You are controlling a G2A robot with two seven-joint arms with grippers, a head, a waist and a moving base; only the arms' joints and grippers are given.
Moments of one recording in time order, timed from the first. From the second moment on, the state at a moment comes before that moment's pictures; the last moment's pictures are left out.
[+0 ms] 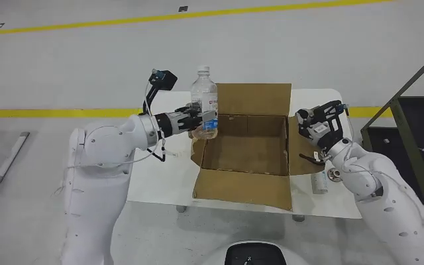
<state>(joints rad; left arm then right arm) 0.63 -1.13 -1.22 -1.73 0.28 0.03 -1.16 -1.19 -1.18 1.44 -1.65 -0.97 -0.26 0.28</state>
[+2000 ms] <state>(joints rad) 0.37 -1.27 -0.69 -1.19 0.20 0.36 -1.22 -1.25 -1.16 1.51 -1.72 -0.93 -0.26 0.28</state>
